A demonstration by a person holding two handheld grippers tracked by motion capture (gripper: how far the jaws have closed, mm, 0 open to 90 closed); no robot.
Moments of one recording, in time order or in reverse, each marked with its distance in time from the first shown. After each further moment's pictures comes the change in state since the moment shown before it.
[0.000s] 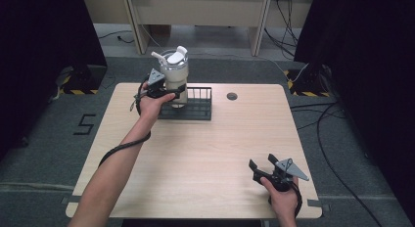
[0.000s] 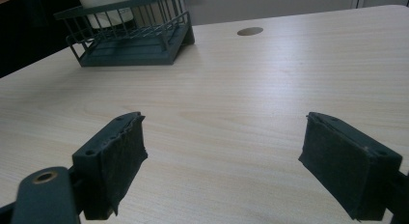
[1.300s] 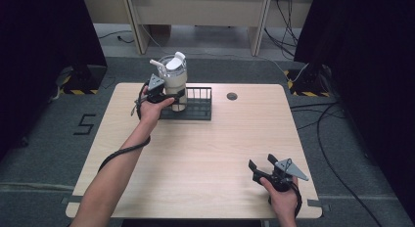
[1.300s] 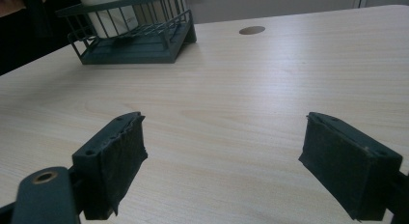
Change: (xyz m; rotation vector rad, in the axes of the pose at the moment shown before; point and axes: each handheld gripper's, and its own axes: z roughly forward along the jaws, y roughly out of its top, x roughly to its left) left arm 0.000 -0.019 -0.001 0.005 0.010 -0.015; right arm 0.001 0.000 0.000 0.004 0.002 -0.012
